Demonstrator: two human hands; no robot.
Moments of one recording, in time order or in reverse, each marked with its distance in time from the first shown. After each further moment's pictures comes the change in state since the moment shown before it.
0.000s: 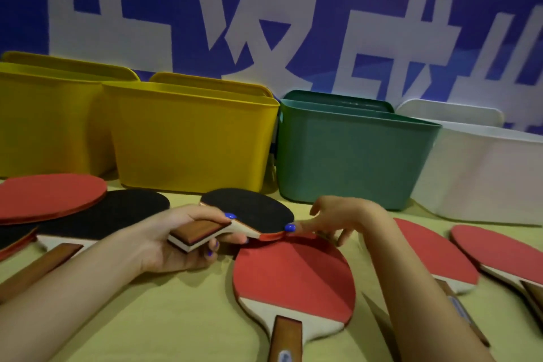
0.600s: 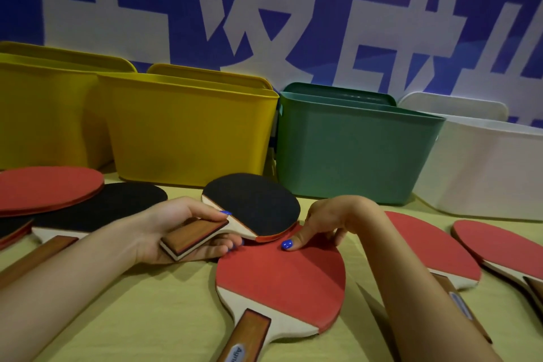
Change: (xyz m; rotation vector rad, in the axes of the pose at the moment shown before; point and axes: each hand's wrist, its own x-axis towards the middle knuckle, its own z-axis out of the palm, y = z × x) left_hand 0.021 -0.001 -0.008 -0.367 0.076 -0.198; right_hand 0.019 0.003 0.009 0.031 -0.162 0.034
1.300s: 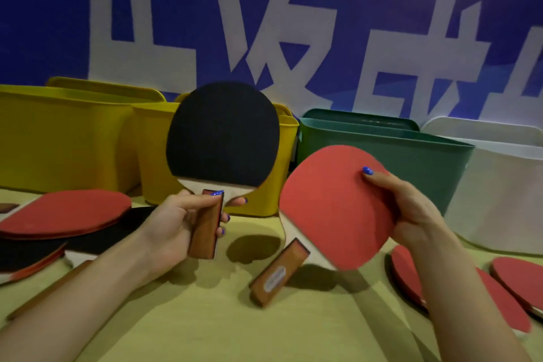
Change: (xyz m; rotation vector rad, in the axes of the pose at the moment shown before) left_hand -0.017 0.011 -0.002 -0.110 0.200 0.580; right_hand -0.031 0.028 -0.038 1.386 0.312 -0.572
